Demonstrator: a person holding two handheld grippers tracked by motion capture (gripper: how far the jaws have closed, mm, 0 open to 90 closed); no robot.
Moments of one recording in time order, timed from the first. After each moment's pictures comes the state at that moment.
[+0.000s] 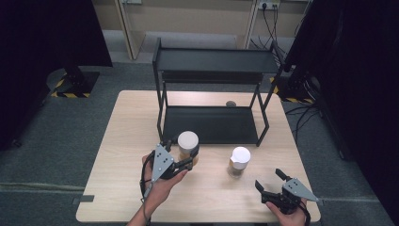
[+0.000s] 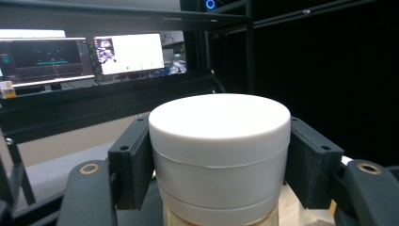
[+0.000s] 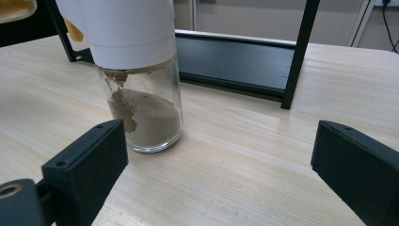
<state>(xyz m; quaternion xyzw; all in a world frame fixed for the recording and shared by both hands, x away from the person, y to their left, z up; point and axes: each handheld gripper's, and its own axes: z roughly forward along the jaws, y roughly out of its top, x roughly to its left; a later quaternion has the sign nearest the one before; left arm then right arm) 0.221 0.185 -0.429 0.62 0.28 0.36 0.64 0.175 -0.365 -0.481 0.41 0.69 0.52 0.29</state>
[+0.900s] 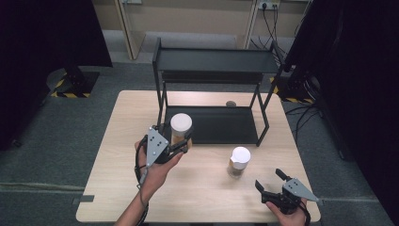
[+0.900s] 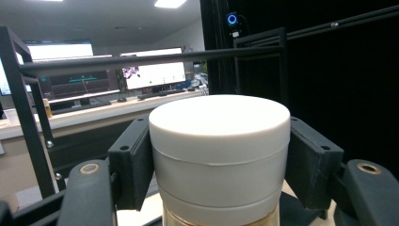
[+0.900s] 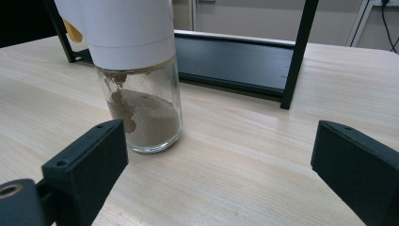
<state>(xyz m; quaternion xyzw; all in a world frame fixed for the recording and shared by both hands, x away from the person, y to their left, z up) 0.236 0.187 -0.394 0.59 0.28 0.40 0.64 0.175 -0.366 -0.481 0.41 0.69 0.52 0.29</state>
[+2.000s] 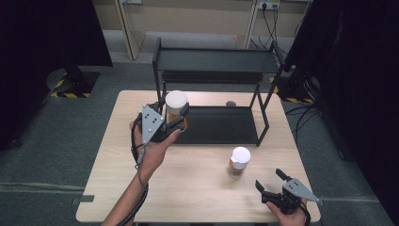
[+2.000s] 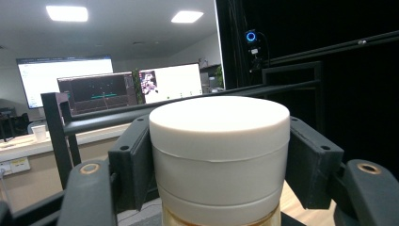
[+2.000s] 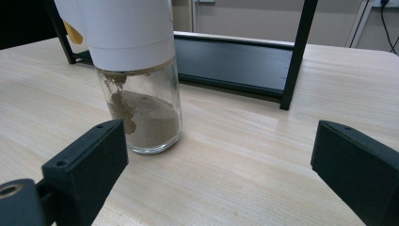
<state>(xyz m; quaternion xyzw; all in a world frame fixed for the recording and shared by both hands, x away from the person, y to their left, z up) 0.264 0.186 -0.358 0.57 0.29 0.43 0.64 0.174 -0.366 -0.482 0.41 0.69 0.52 0.29</state>
